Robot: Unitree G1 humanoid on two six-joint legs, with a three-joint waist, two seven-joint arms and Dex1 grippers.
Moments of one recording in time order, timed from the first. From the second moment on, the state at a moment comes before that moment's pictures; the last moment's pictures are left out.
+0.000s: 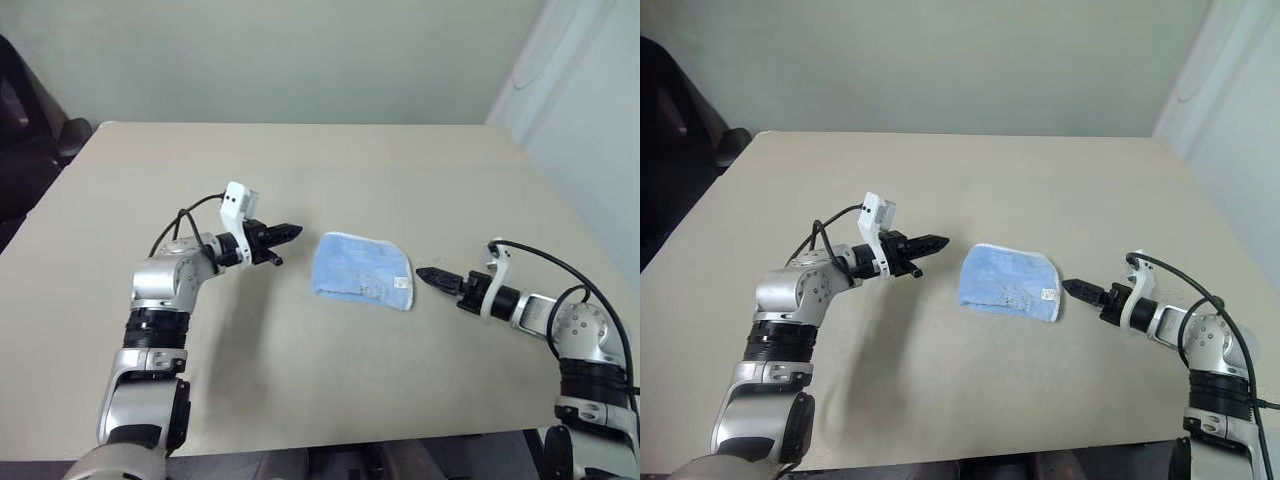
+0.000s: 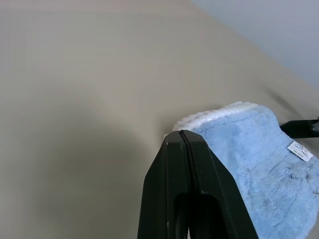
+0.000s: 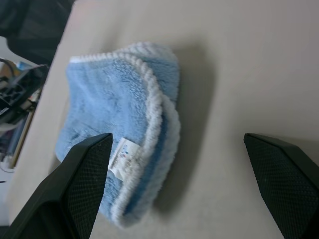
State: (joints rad) left arm -0.70 0.48 0.08 0.32 -0.44 0.71 -0.85; right arm -0.42 -0.43 -0.34 0.10 0.77 1.21 0.58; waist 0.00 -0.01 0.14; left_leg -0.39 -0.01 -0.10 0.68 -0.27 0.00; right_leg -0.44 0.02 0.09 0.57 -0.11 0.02
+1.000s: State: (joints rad) left arm -0.69 0.47 0.06 0.34 -0.43 0.68 -0.87; right arm -0.55 -0.29 -0.18 0.17 0.74 1.23 0.56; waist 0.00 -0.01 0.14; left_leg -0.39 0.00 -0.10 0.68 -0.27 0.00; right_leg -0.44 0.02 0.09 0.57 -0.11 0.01
